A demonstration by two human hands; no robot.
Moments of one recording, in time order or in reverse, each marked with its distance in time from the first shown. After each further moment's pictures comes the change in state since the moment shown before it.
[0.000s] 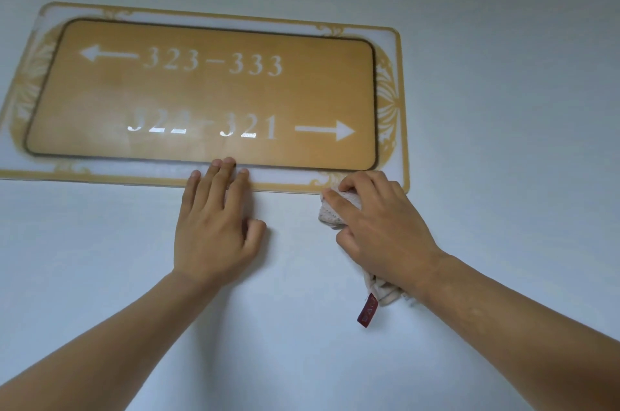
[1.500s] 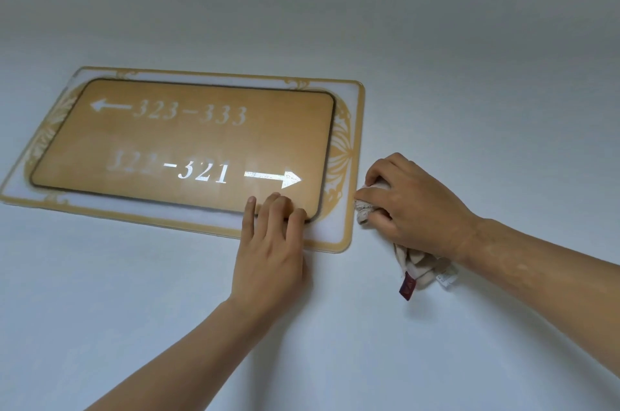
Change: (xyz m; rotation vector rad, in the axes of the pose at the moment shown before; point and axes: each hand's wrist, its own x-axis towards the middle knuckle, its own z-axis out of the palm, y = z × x) left_hand 0.044 0.162 0.039 0.143 0.061 0.039; right_hand 0.029 0.185 -0.014 0.104 0.118 -0.297
